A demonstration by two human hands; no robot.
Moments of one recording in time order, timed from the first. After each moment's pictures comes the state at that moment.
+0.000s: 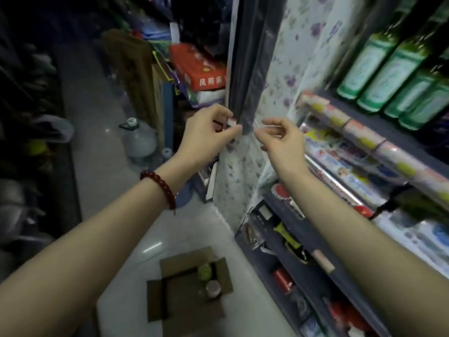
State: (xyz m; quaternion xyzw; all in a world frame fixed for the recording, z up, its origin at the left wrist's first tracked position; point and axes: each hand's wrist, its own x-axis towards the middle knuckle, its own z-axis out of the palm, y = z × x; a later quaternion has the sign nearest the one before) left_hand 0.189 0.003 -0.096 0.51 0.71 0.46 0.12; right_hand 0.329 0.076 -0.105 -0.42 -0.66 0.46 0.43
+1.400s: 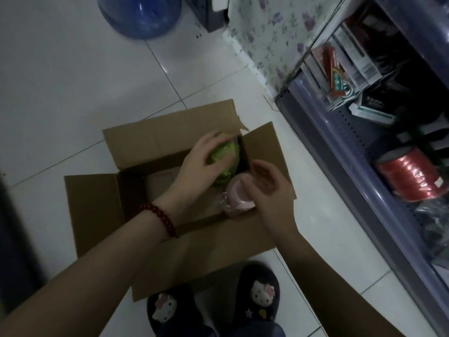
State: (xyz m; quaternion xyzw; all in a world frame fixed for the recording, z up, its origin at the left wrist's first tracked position) left_hand 0.210 -0.078 -0.895 0.39 0.72 0.37 0.44; right_hand 0.375 -0.051 -0.887 -0.53 -0.61 0.54 0.22
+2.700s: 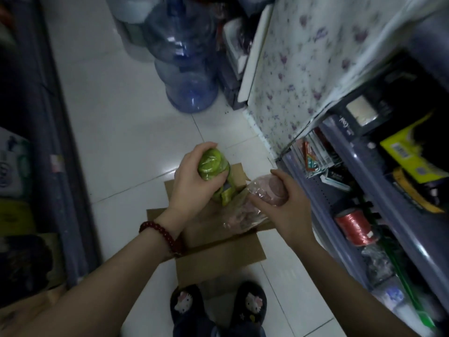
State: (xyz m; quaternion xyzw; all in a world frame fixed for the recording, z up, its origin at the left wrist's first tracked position) left_hand 0.174 -0.090 -0.652 0.33 0.78 0.46 0.26; right_hand 0.356 -0.006 -0.668 -0.48 -0.72 0.45 0.21
